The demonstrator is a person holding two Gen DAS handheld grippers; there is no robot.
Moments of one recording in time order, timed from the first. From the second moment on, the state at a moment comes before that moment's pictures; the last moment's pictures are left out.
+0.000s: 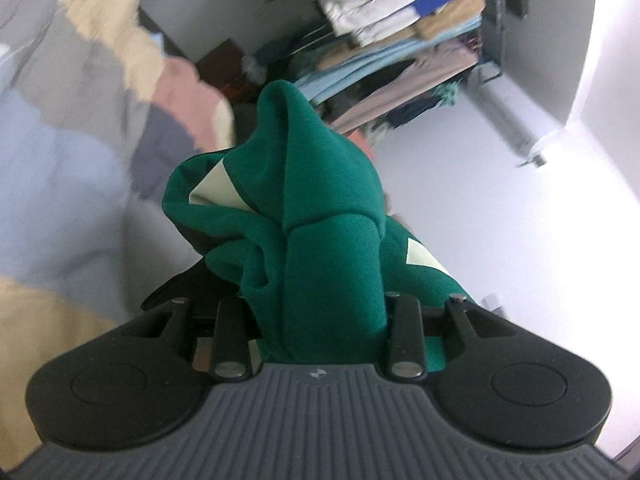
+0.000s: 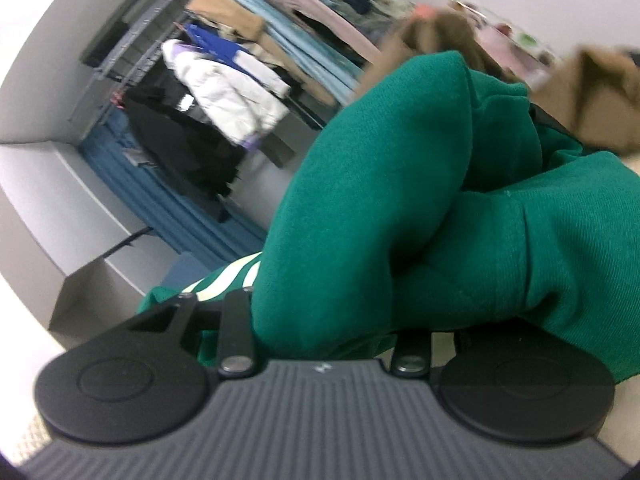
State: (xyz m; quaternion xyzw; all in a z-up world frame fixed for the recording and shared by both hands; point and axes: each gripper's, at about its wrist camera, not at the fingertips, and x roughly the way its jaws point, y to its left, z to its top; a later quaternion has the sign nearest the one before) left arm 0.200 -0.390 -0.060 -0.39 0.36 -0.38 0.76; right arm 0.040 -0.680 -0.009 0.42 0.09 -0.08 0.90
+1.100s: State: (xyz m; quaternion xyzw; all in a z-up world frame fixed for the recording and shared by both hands) left arm 0.243 -0.347 -0.171 -0.33 0.42 -0.37 0.77; right arm 0.008 -0.653 -0.078 0.45 0.13 -0.13 0.87
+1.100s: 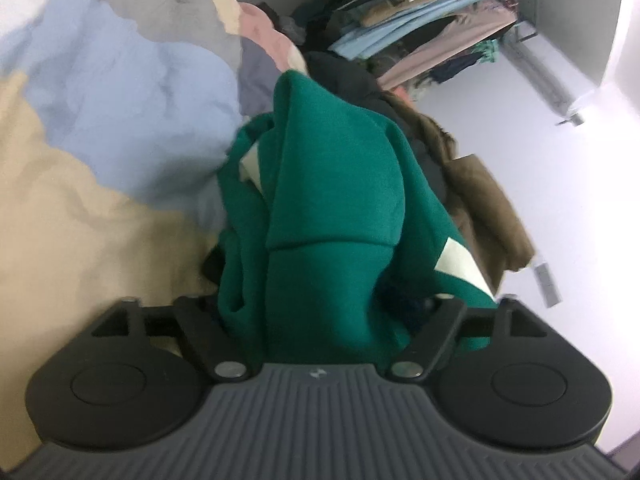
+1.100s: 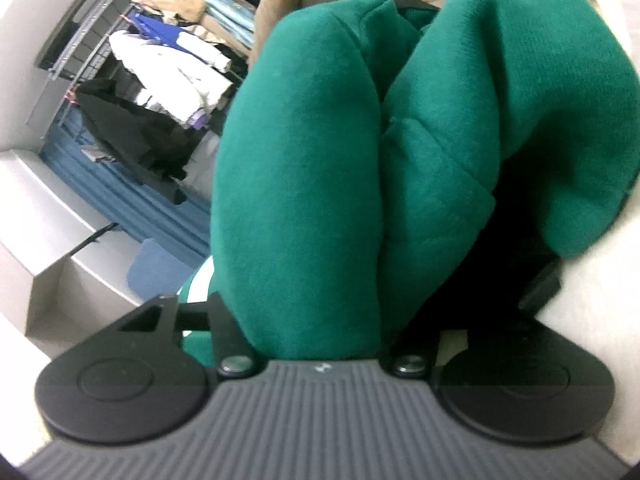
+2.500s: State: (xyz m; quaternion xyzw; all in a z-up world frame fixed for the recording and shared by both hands) left arm -0.043 -0.225 0.106 -0.02 0.17 -0.37 0.91; right arm -0.135 -0.415 0.133 0.14 0.10 -0.14 0.98
